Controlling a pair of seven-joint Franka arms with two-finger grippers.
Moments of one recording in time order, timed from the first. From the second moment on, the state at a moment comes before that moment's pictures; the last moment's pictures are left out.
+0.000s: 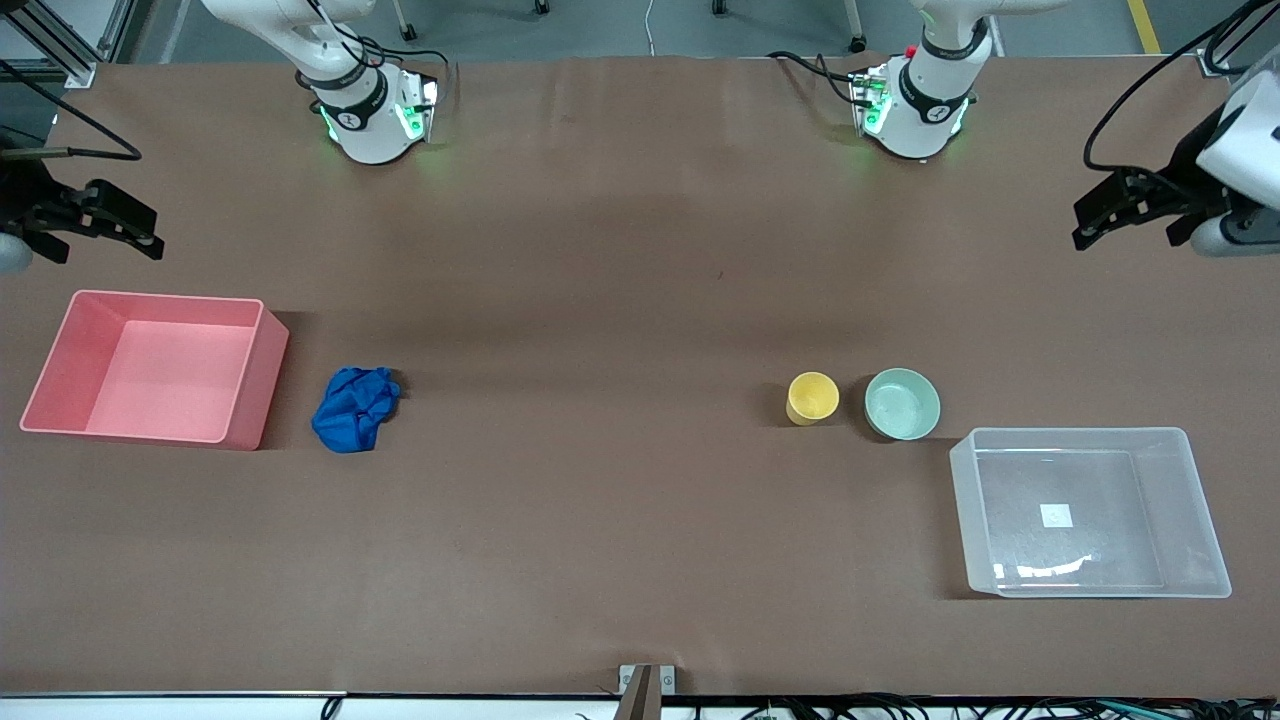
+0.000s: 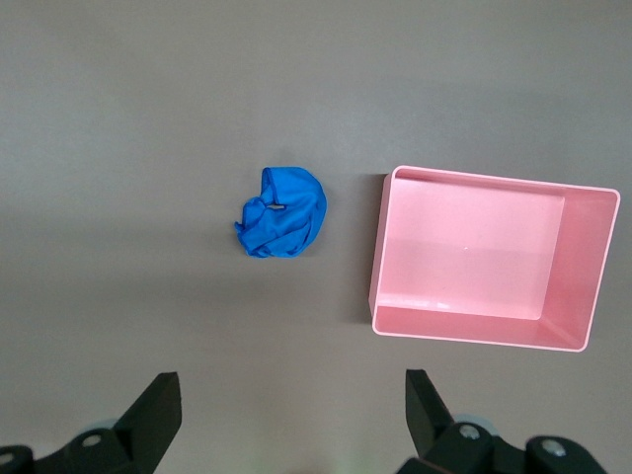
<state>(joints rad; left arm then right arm) 0.01 -0.03 -0.11 -1.58 0.01 1.54 -0.12 0.04 0.00 -0.03 -1.50 -0.02 1.48 -0.03</state>
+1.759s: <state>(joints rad) 0.01 0.40 -0.11 -2.16 0.01 2.61 -0.27 0.01 0.47 -0.03 -1.95 -0.02 2.38 0.02</state>
